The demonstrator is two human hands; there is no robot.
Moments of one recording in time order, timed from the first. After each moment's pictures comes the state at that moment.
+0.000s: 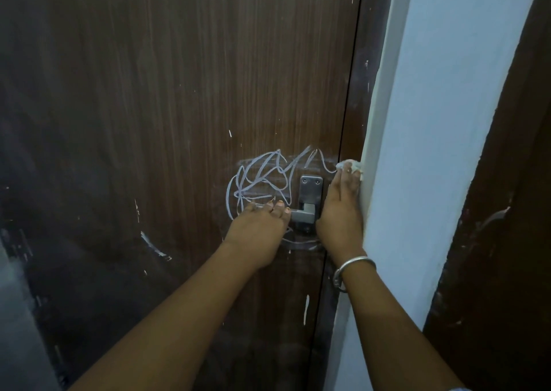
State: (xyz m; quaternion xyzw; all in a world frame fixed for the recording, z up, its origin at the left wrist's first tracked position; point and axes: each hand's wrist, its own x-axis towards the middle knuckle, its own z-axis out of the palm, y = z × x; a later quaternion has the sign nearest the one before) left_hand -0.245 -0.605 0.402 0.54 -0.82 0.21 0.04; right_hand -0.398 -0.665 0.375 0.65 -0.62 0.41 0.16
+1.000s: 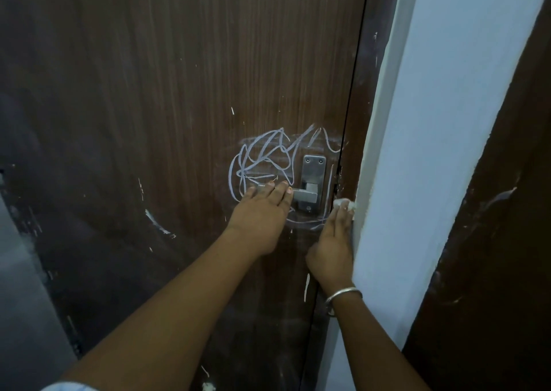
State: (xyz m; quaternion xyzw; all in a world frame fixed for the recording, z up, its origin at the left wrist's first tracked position) left_hand -0.246 -0.600 0.387 0.56 -0.81 0.17 0.05; right_hand -0.395 -0.647 0.275 0.66 -0.64 0.38 0.05
